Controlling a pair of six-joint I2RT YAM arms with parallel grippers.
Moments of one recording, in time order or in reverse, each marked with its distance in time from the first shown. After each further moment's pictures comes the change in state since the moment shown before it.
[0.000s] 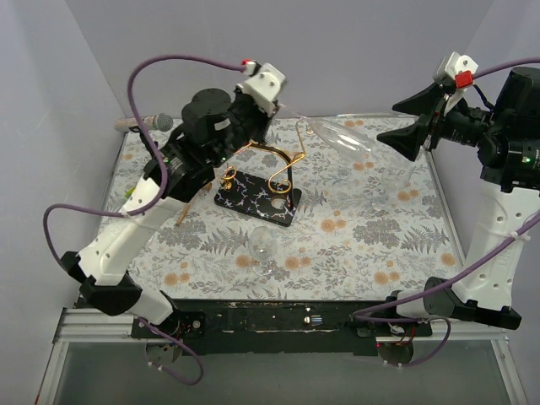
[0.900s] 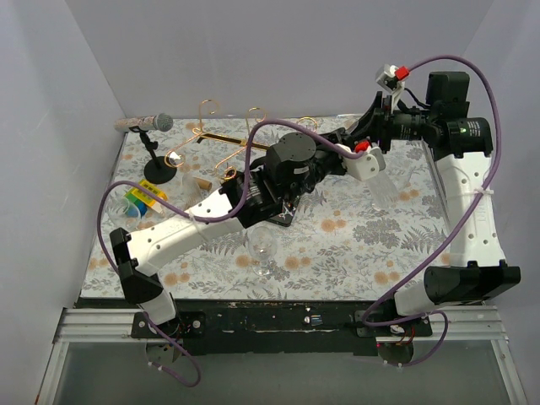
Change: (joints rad) left arm -0.373 0.214 -0.047 0.293 -0.178 0.665; right arm 0.227 0.113 -0.257 0.155 -0.071 0.212
